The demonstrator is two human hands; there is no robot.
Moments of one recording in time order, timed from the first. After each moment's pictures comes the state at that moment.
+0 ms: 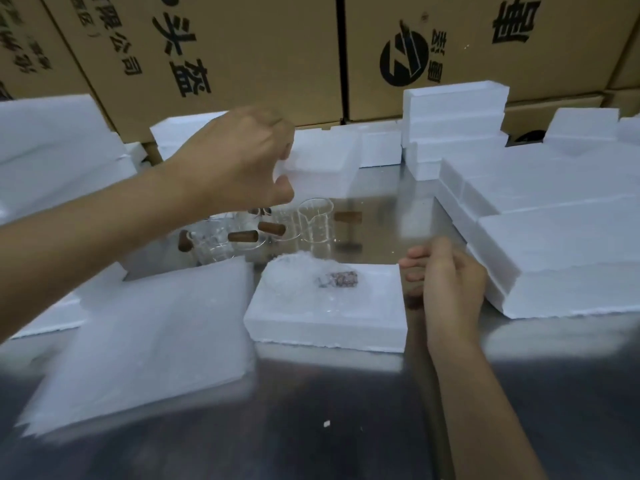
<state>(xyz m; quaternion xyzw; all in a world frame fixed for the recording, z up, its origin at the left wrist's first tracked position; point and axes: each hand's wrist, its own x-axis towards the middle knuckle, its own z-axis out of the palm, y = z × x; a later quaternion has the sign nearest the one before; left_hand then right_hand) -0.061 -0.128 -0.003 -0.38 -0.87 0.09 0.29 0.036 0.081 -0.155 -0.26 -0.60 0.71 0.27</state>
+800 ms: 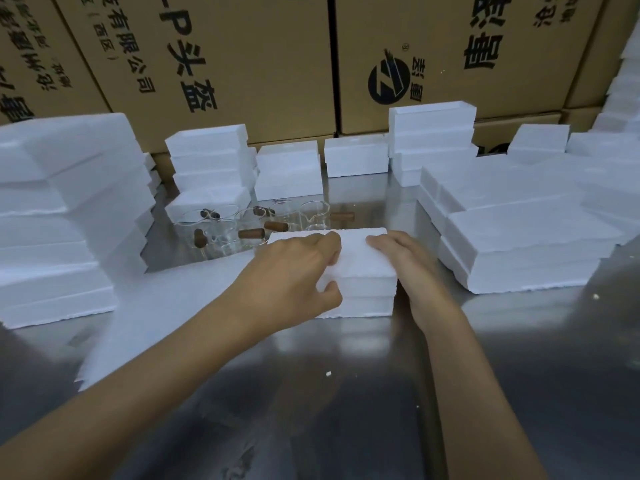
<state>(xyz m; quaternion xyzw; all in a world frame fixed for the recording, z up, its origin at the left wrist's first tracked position) 0.067 -0.107 -0.077 -0.33 -0.93 -0.02 0.15 0.058 0.080 -0.135 -0.11 -0.66 0.74 0.10</state>
